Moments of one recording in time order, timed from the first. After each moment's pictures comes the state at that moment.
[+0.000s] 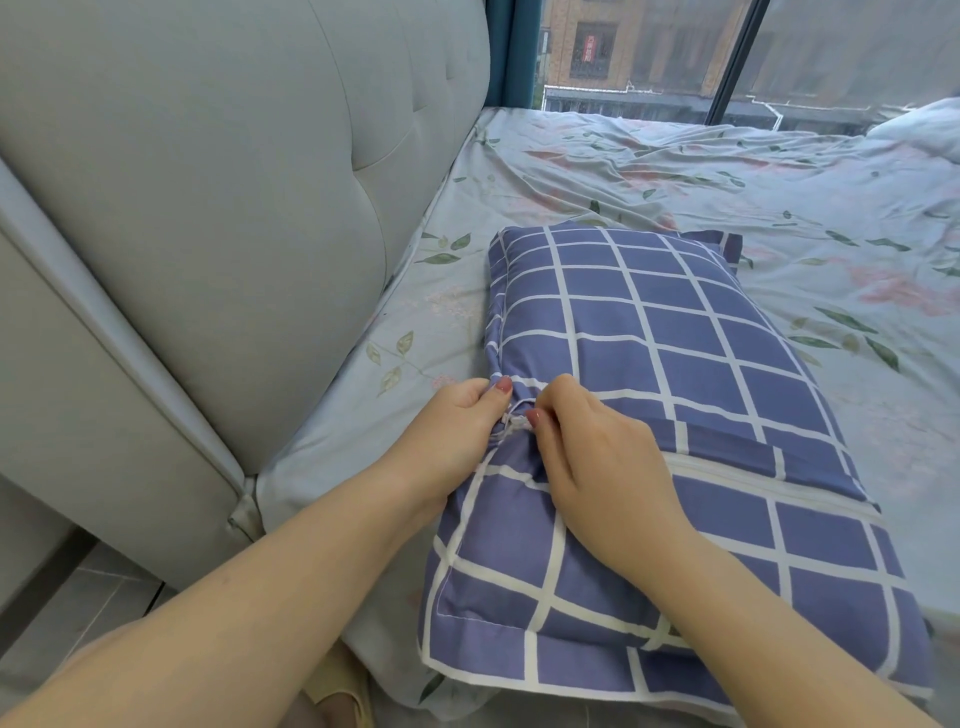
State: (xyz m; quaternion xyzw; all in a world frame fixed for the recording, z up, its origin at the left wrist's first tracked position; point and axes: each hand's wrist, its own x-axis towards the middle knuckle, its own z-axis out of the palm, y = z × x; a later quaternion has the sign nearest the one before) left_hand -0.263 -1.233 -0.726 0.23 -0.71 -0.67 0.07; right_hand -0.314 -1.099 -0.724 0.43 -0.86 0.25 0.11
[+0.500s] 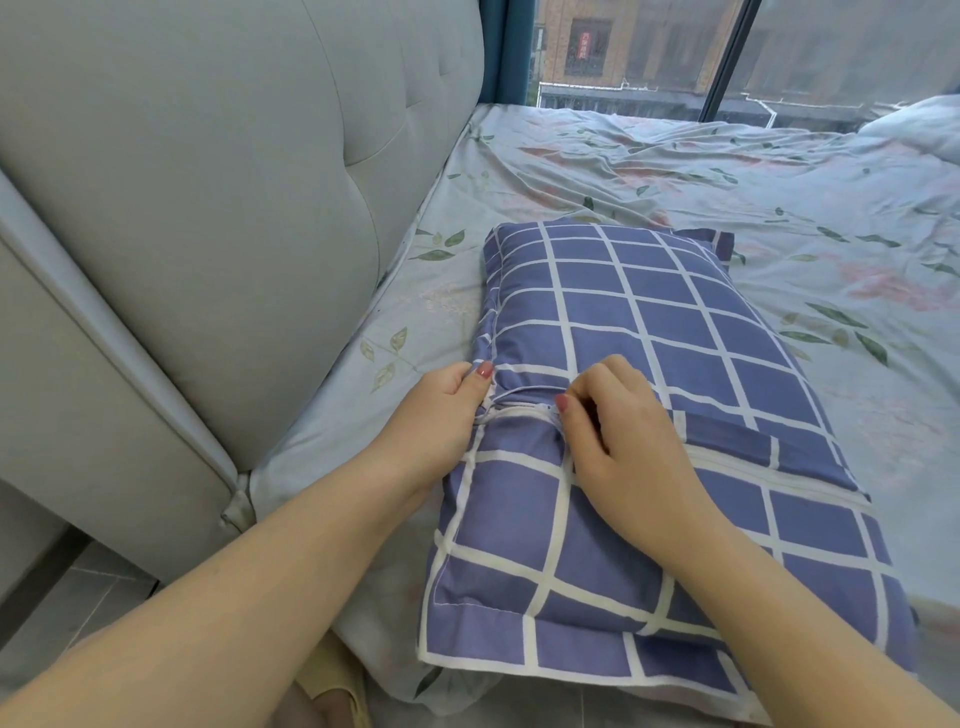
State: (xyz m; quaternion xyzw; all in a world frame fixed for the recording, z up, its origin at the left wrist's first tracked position) left_hand -0.266 -1.239 -0.725 0.24 -0.74 -0.62 0.10; right_hand -0.329 -1.083 -0.722 0.40 -0.84 0.36 0.06
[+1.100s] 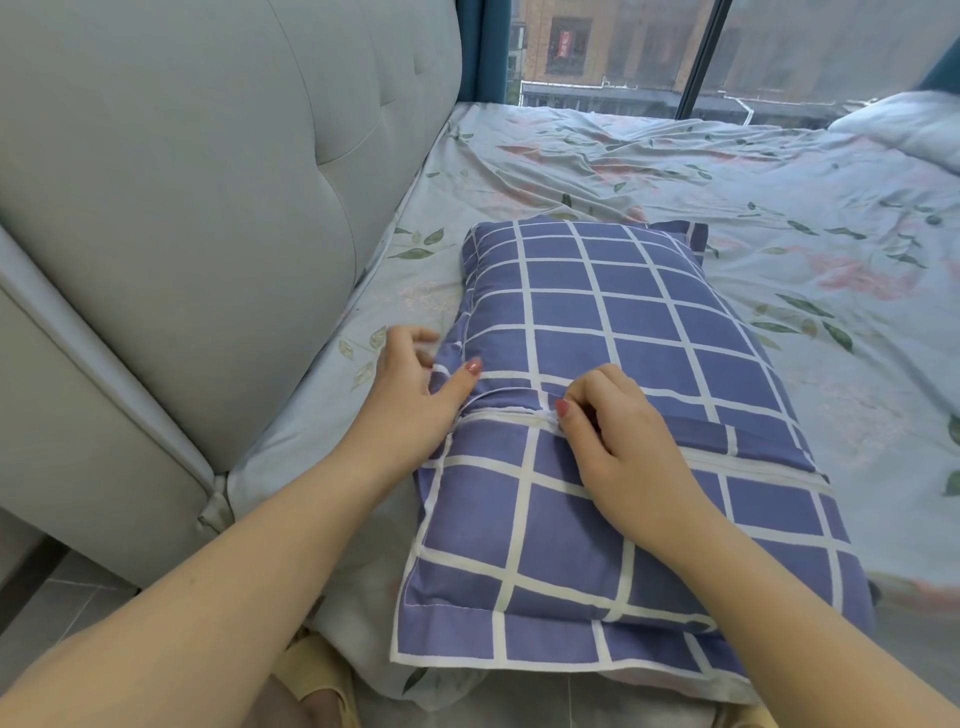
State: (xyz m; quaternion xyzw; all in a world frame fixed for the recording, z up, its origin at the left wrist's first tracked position) left_hand -0.269 -1.247 -0.730 0.24 -0.80 -0.52 0.17; right_hand -0.332 -1.062 -0.724 0.38 -0.84 0.38 0.02
